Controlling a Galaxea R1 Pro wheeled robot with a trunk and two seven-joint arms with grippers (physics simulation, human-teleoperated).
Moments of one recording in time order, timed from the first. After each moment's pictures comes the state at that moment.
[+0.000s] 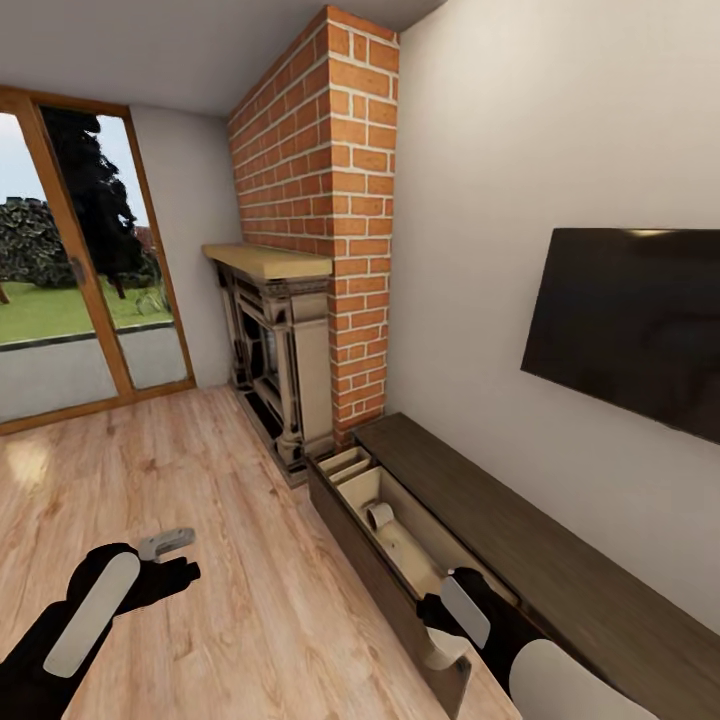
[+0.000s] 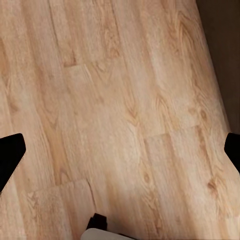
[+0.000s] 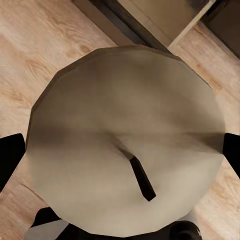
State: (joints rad) left arm -0.35 0.29 -0.07 -1.35 0.94 0.98 0.70; right arm -0.64 0.06 0.39 -0.48 -0.78 0.59 -0.48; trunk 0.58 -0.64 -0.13
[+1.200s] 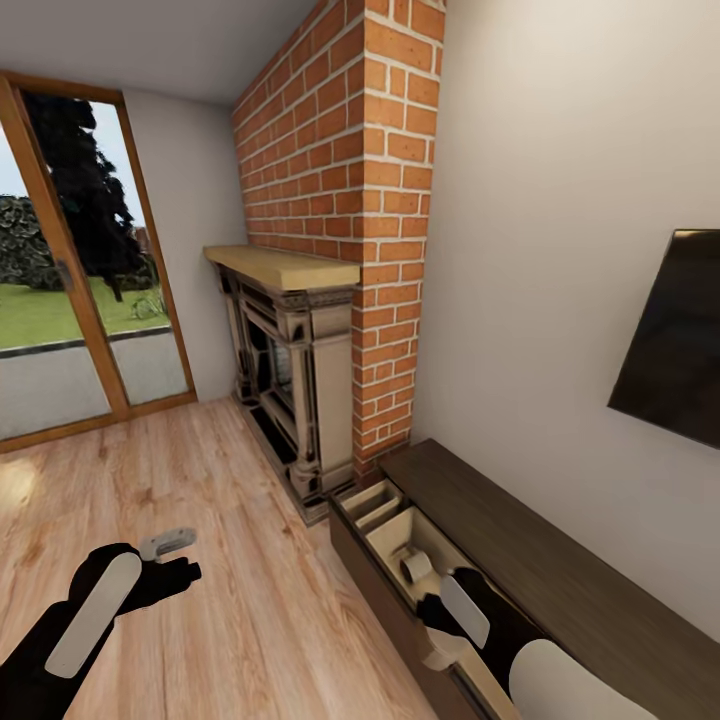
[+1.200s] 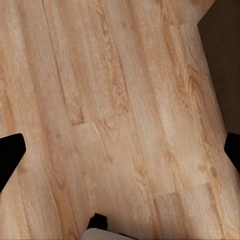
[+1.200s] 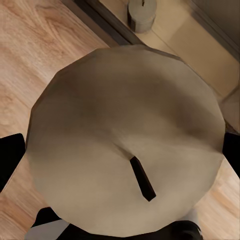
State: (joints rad) left arm -0.35 0.29 -0.07 -1.35 0.94 0.98 0.70; right arm -0.64 0.06 0.39 -0.48 -0.78 0.59 -0.48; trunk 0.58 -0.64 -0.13
